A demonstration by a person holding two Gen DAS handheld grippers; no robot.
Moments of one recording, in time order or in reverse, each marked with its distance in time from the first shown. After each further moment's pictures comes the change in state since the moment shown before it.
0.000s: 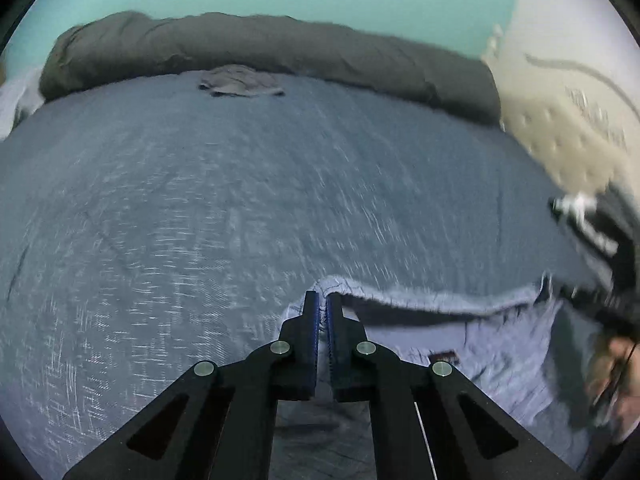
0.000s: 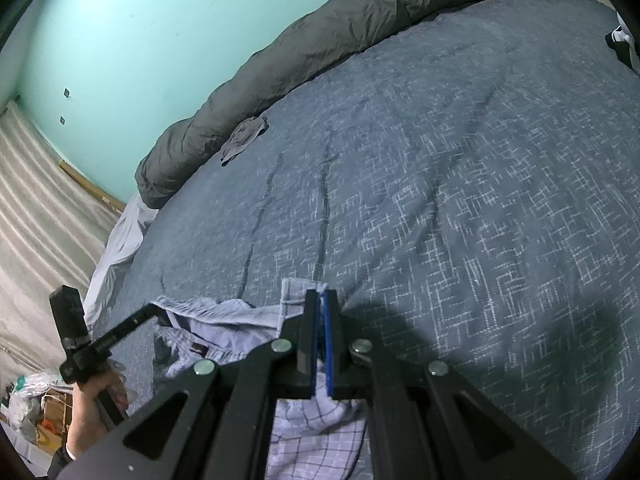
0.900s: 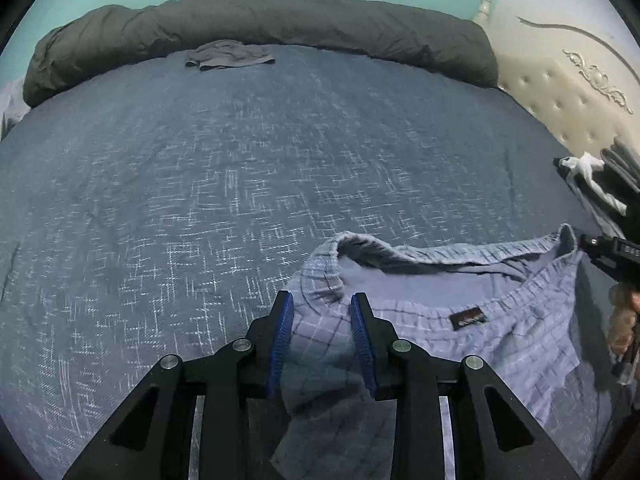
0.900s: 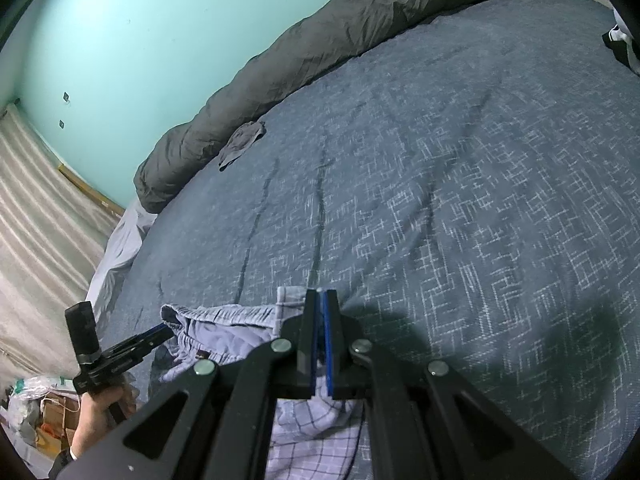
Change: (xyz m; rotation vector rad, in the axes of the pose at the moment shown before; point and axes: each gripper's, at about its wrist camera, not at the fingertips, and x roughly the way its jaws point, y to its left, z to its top) left arm 0.025 -0.009 -0.023 0.151 0.118 0.065; right arm 0.003 -0.004 0.002 0.011 -0.014 -0.002
